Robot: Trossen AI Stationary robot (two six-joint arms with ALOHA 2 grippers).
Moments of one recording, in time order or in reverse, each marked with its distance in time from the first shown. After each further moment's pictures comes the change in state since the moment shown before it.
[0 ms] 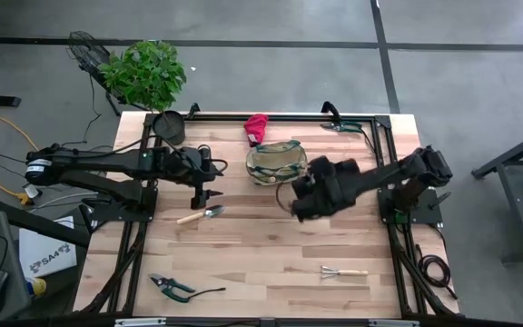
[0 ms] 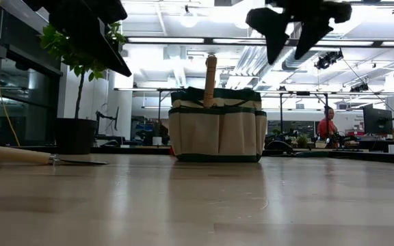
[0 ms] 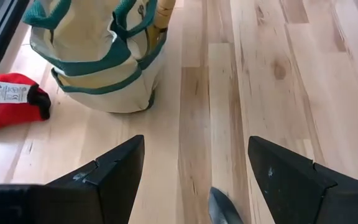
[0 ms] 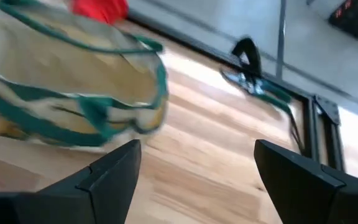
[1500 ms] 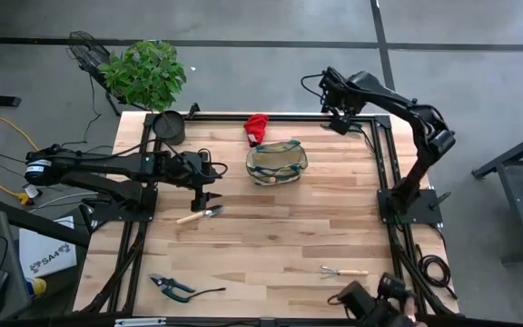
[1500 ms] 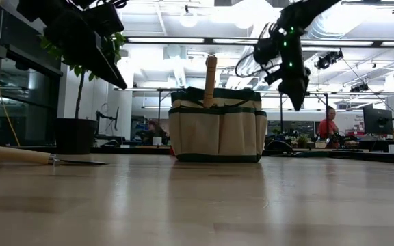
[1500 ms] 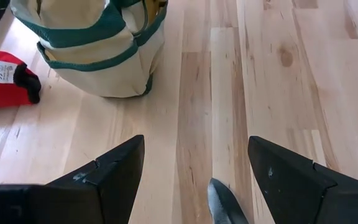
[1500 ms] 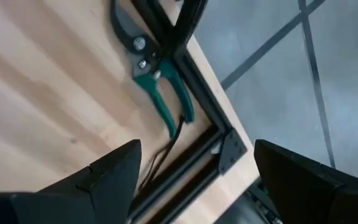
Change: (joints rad) left arm 0.000 -0.006 -0.087 0.064 -0.011 -0.018; right arm -1.072 0.019 -0.028 0.357 -0.370 -1.726
